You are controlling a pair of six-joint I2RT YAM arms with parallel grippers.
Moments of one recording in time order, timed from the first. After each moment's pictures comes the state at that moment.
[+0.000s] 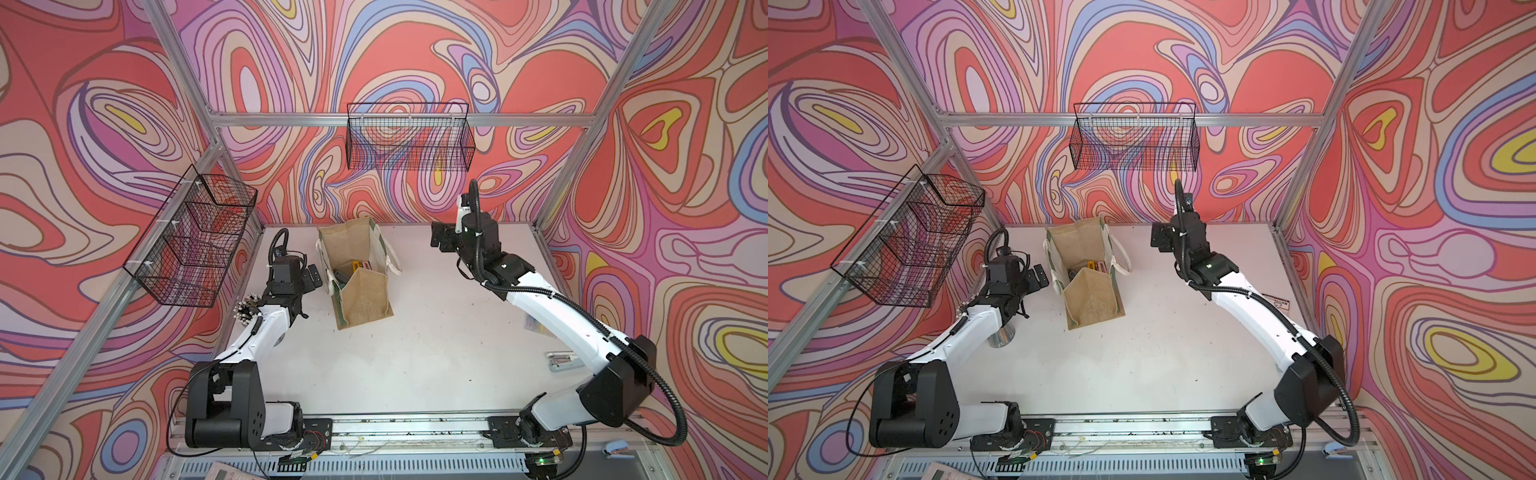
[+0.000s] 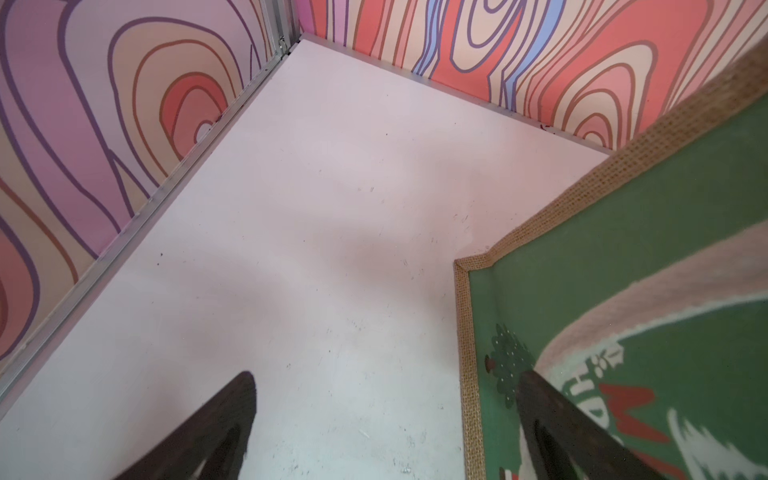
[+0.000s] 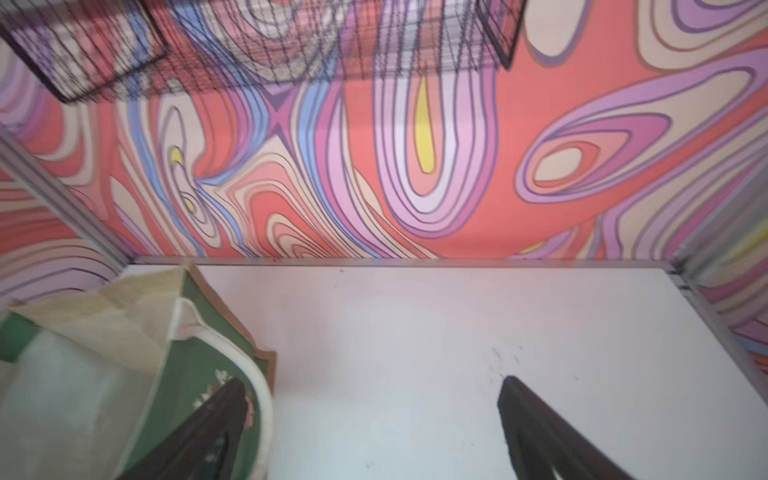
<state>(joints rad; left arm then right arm) -0.01 1.36 0.81 -0.07 -0.19 -0.33 0.54 1.46 1.29 -0.15 0.41 0.21</state>
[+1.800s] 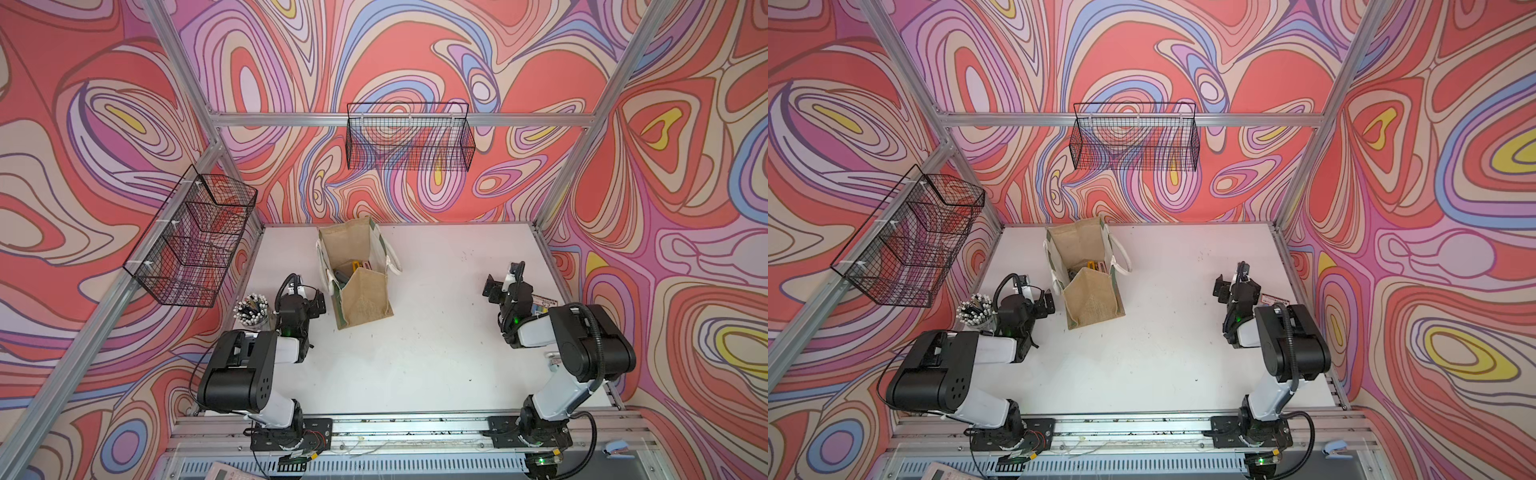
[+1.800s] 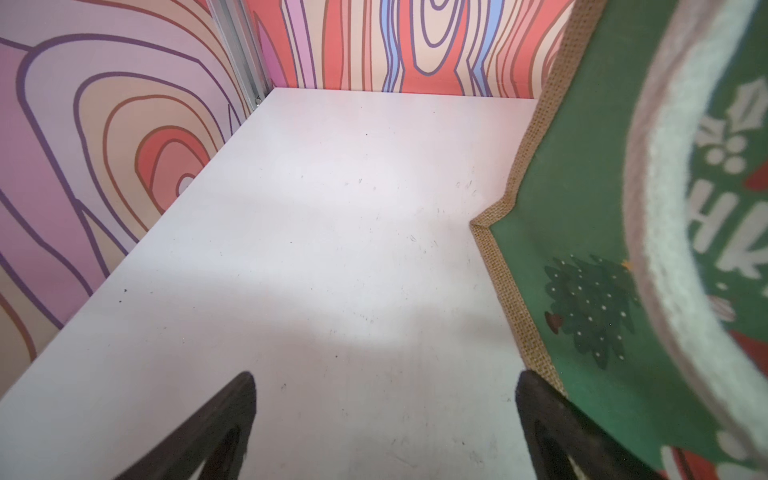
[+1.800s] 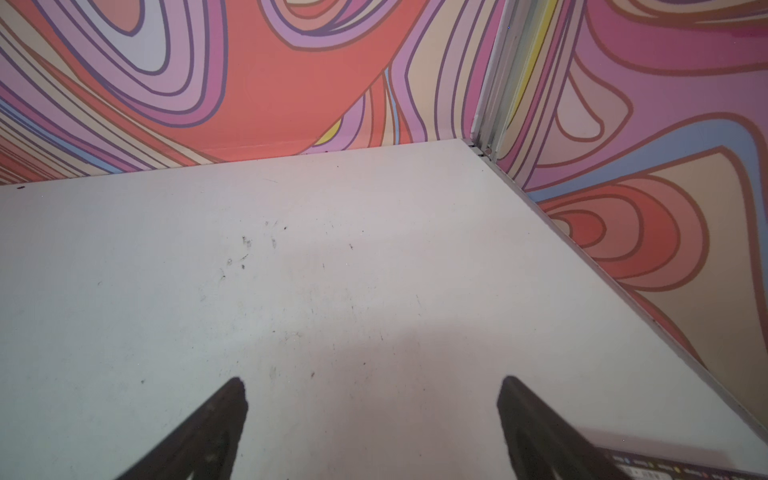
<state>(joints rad) -0.01 1.53 0.34 0.82 -0.17 -0.06 0.03 1.72 0.46 0.97 0.24 0.04</state>
